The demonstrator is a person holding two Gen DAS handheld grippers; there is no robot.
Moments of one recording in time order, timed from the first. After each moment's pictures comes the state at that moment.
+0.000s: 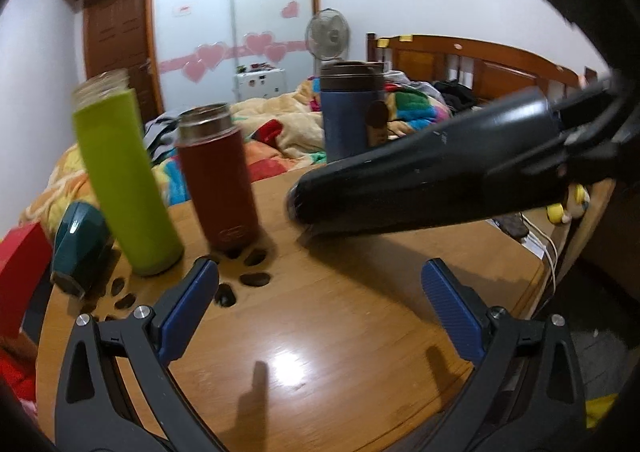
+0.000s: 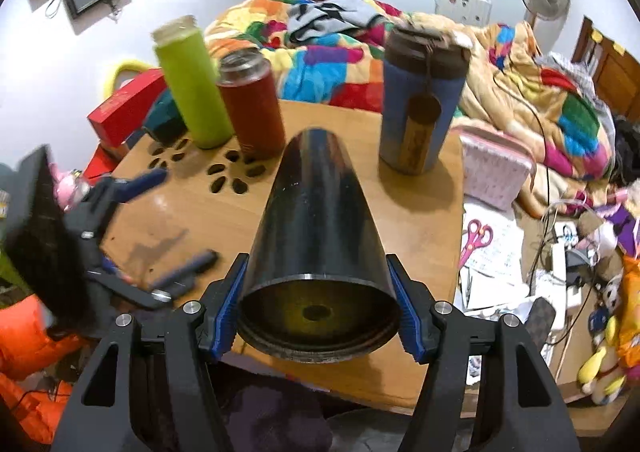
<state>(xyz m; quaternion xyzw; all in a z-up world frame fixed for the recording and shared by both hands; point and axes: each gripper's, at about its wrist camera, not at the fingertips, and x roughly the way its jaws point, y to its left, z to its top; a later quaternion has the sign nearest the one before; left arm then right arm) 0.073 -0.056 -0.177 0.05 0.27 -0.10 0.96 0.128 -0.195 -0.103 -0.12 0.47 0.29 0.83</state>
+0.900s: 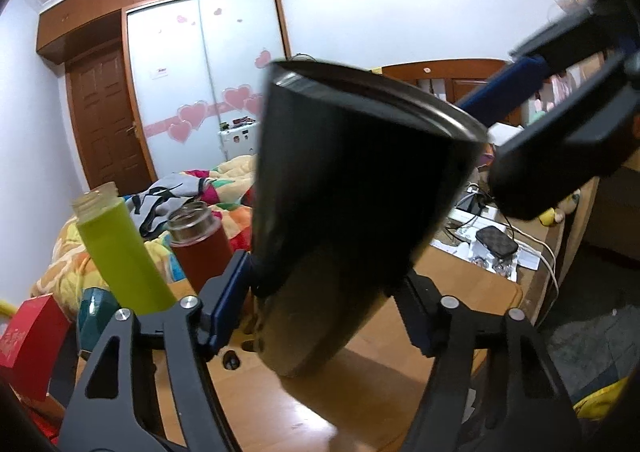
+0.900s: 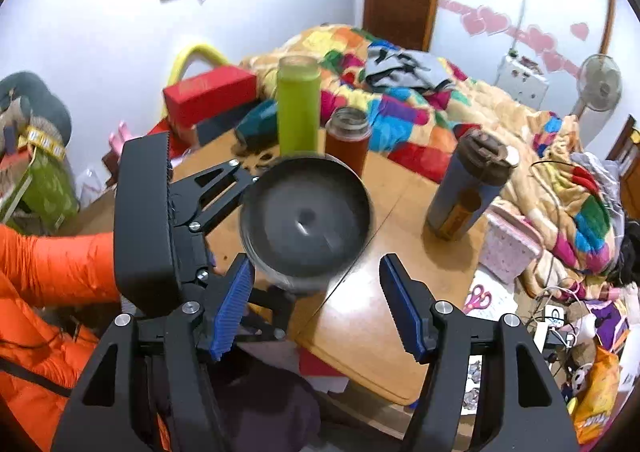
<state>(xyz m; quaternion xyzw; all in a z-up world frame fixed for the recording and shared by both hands) 0.056 -0.078 -0.139 0.11 0.19 -0.12 0.97 0.069 -0.180 -0.036 -0.20 0.38 0.39 0.82</state>
